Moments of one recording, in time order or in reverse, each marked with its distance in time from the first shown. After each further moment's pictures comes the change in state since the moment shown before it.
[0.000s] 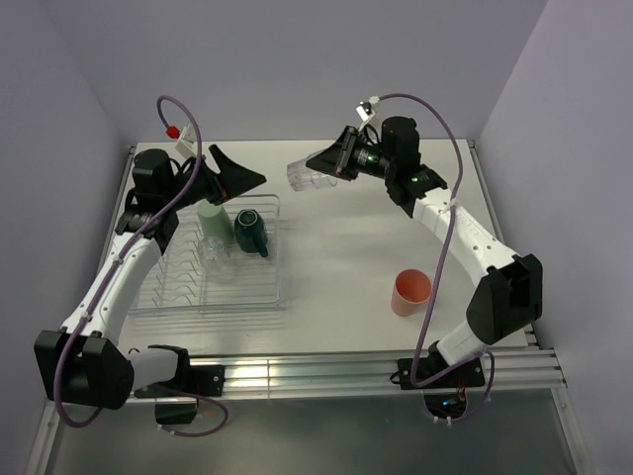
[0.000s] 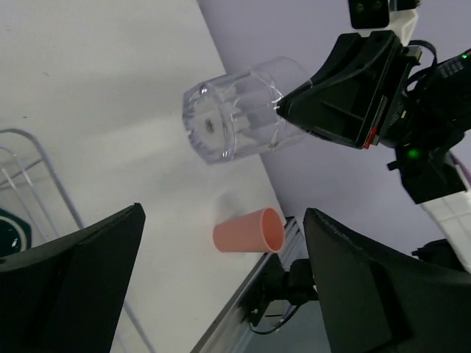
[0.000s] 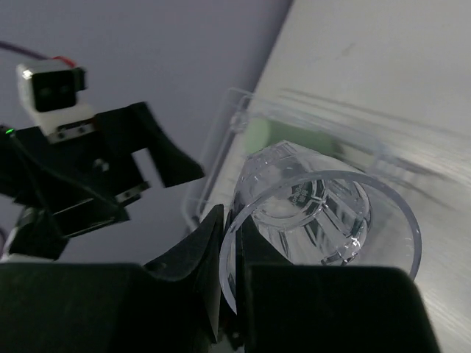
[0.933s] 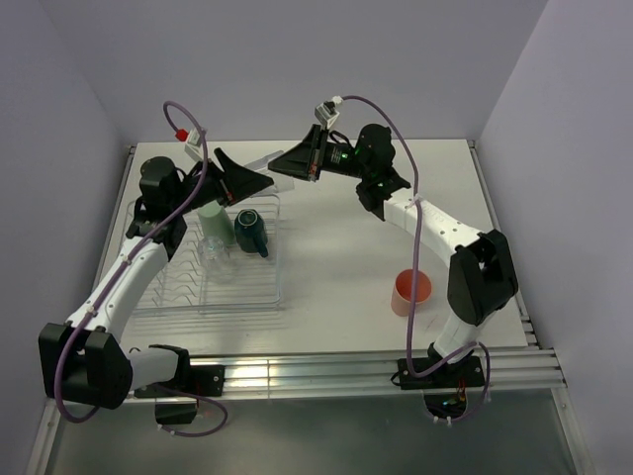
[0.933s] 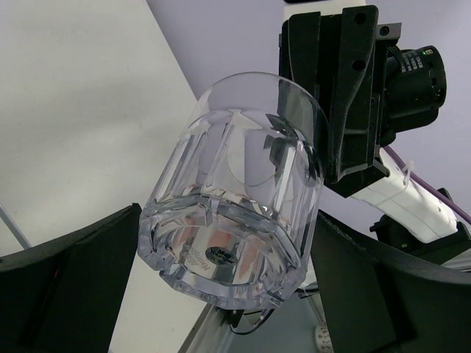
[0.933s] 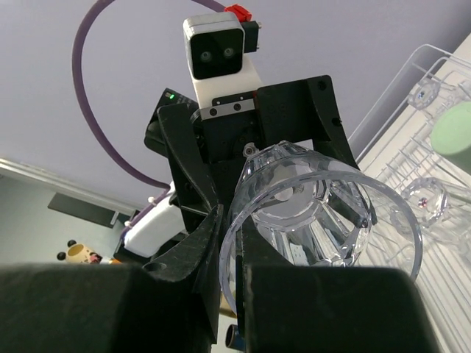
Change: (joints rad) left arm -0.040 0.011 -0.101 0.262 0.068 -0.136; right arm 0.138 0.172 0.000 0.616 -0.291 0.496
